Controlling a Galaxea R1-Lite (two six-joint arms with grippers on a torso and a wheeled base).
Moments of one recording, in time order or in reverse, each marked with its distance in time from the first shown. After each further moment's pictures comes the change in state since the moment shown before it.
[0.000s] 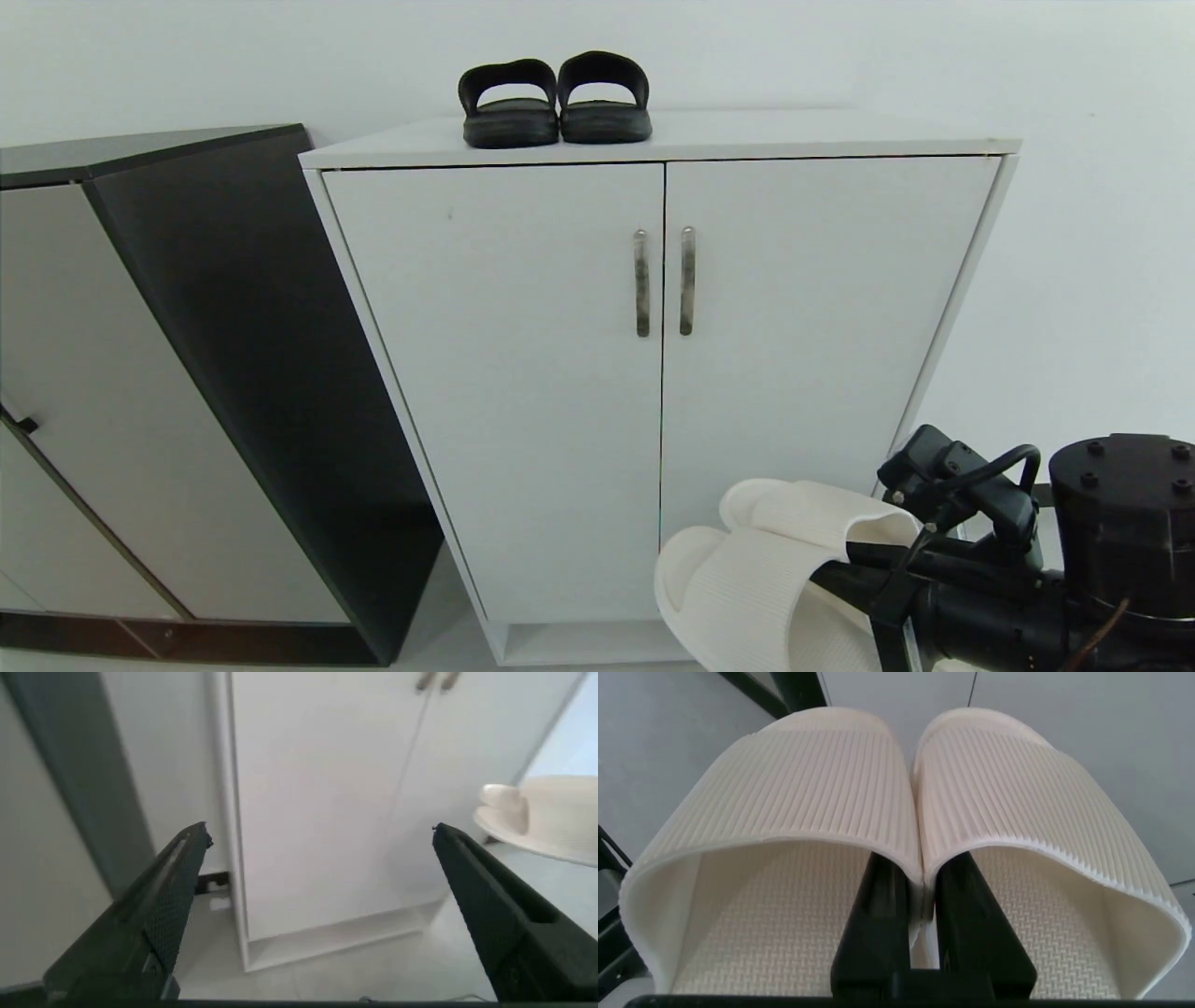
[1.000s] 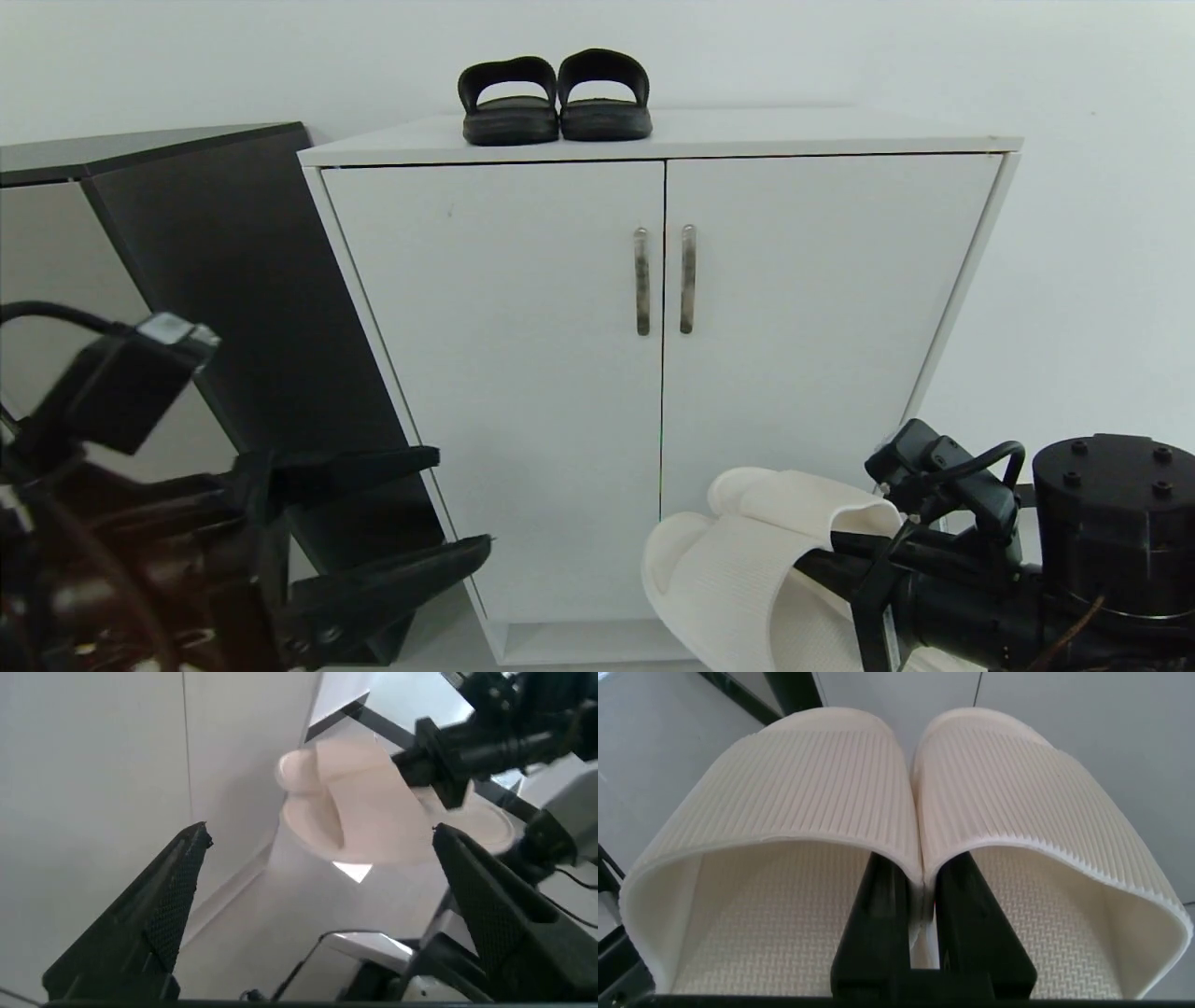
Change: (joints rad) left arm -0.447 0.781 -0.265 -0.387 -0.263 0.000; right arm 0.001 0.049 0.013 -0.110 0.000 0.011
